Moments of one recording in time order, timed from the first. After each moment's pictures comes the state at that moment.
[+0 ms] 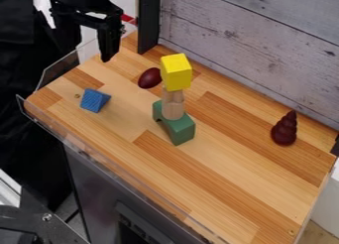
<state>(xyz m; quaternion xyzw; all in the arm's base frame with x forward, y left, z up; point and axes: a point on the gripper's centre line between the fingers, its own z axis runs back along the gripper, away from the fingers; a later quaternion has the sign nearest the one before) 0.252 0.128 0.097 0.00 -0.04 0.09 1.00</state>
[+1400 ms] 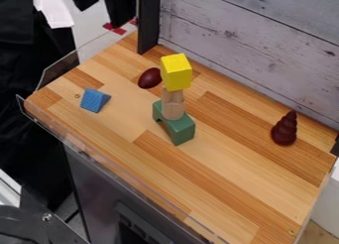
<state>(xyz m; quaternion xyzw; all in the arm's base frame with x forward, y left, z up) 0.230 0.067 0.176 -0.02 -0.10 -0.06 0.99</state>
